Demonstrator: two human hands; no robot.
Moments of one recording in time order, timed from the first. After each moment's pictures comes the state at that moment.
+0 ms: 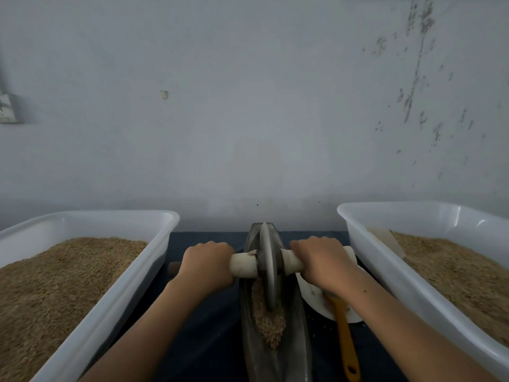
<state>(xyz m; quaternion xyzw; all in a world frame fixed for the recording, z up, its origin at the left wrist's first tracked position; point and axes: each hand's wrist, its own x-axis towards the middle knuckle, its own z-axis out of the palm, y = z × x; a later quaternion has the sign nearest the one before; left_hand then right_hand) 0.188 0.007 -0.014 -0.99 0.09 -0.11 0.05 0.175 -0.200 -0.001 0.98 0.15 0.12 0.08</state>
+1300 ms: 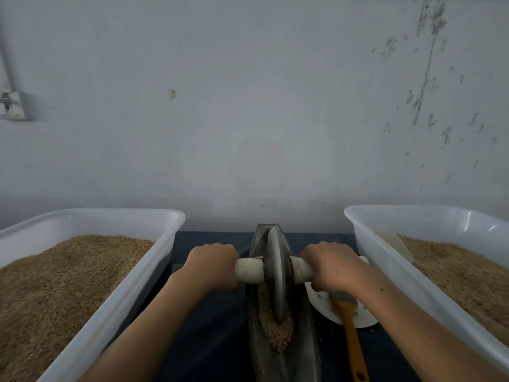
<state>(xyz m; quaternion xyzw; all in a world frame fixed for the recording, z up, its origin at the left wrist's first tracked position) 0.186 0.010 -0.006 -0.99 0.10 -0.03 0.05 0.175 -0.201 0.007 0.99 0.14 0.02 0.08</state>
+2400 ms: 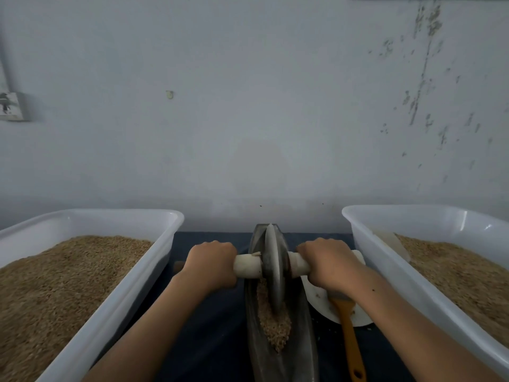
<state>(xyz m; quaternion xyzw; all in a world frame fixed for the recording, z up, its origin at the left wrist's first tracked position) 0.189 0.010 -0.010 -0.99 0.10 -0.08 0.06 0.178 -0.204 0.000 0.98 0.16 0.08 0.08</state>
